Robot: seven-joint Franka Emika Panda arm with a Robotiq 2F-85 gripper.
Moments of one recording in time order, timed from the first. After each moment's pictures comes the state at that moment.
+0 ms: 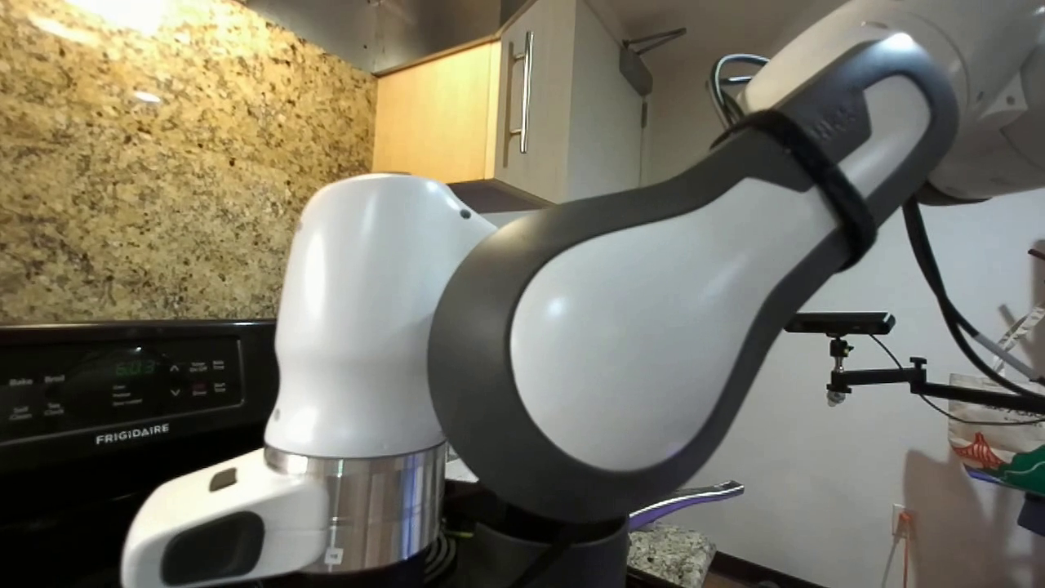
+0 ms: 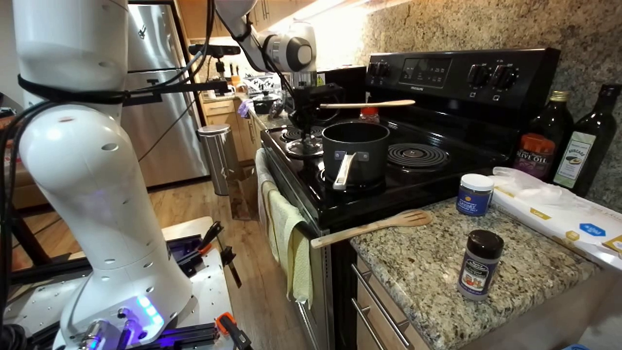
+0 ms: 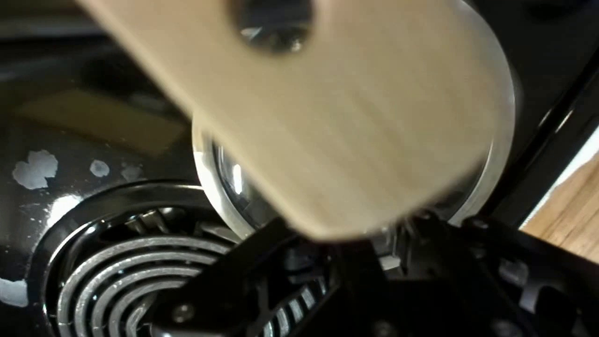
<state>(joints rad) 0.29 0.32 0.31 -1.92 -0.05 2.27 -1.21</state>
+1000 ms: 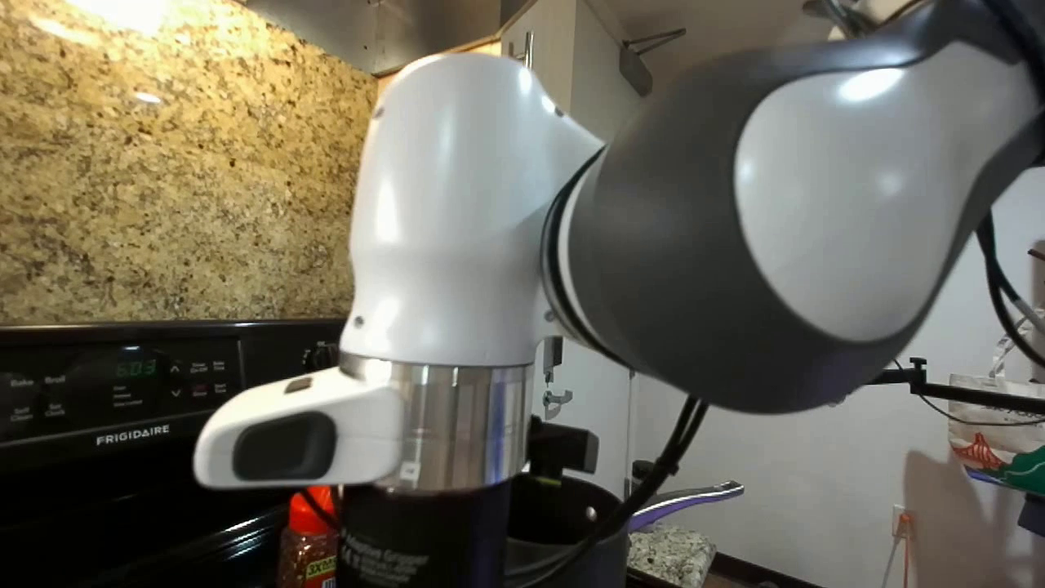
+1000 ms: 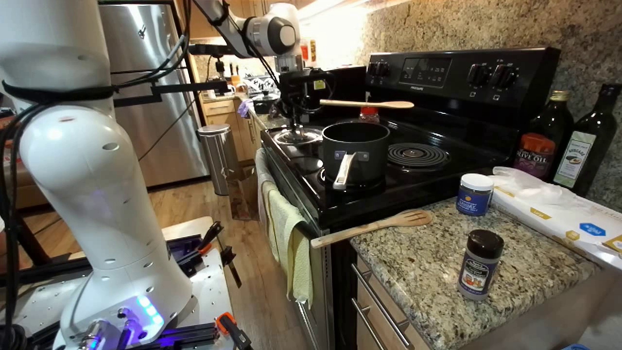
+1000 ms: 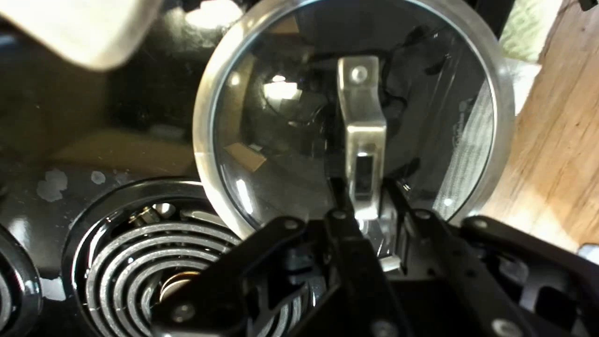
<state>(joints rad) 0.30 0.14 0.33 -2.04 -0.05 2.23 -0.99</state>
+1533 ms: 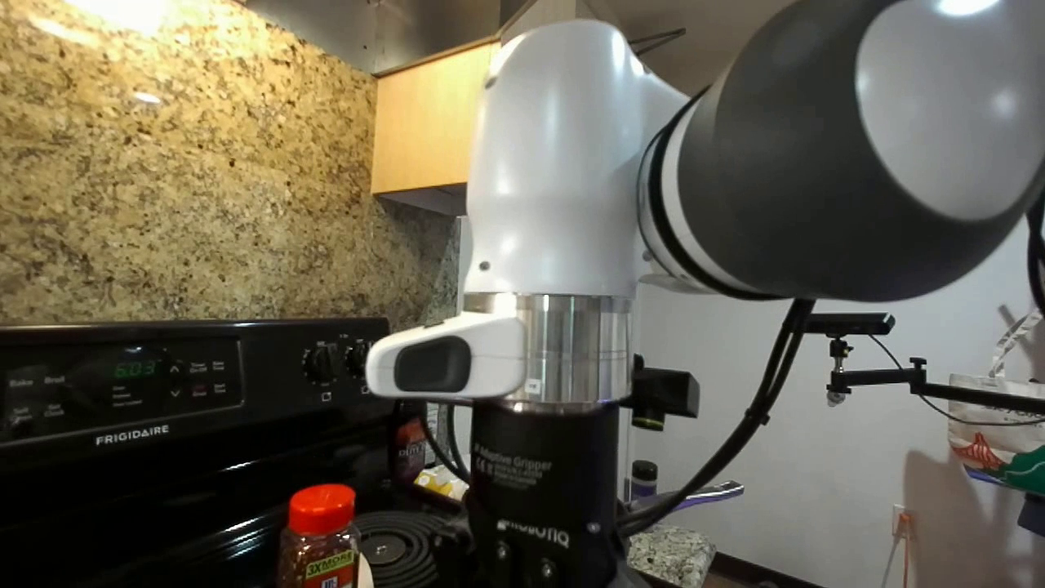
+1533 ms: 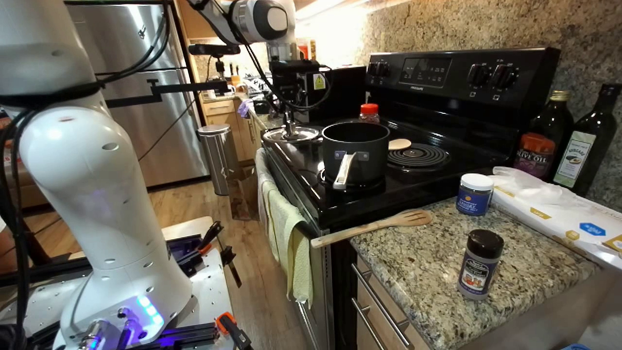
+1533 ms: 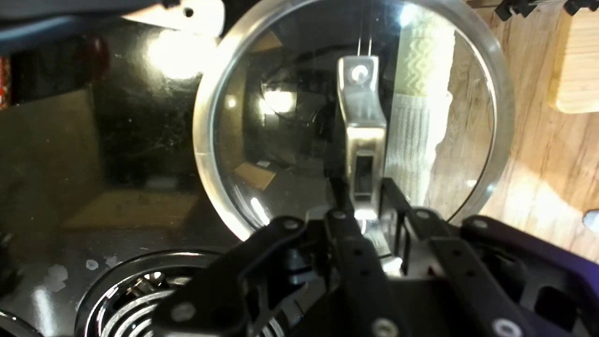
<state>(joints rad) 0.30 -0.05 0.28 -2.18 0.03 2.14 -0.90</state>
